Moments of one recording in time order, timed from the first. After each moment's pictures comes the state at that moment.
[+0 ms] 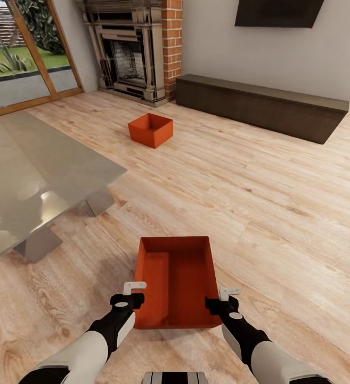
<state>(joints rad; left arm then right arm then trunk) -0.72 -0.16 0.05 -0.25 -0.09 0.04 0.28 -0.68 0.10 0.07 -0.24 0.00 -0.09 -0.13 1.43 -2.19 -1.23</state>
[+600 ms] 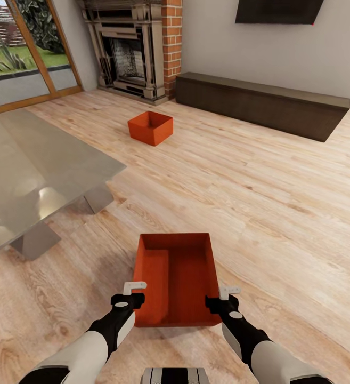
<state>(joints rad) -0.72 -0.16 0.05 -0.25 -0.09 0.04 0.27 -0.68 0.10 0.07 -0.25 0.01 -0.09 -0.13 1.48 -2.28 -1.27</state>
